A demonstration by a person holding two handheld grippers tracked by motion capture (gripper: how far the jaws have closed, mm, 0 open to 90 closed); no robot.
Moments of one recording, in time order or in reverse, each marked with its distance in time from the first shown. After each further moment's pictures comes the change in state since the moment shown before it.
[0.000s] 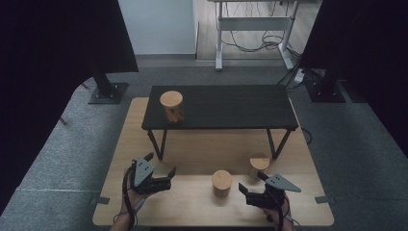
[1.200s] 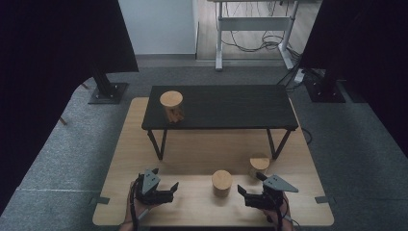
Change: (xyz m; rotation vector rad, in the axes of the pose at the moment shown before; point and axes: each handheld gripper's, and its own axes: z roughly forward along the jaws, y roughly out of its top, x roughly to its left) left arm -0.008 -0.049 0.017 0.142 -0.050 -0.003; right arm 0.003 -0.001 0.001 0.018 0.002 -0.040
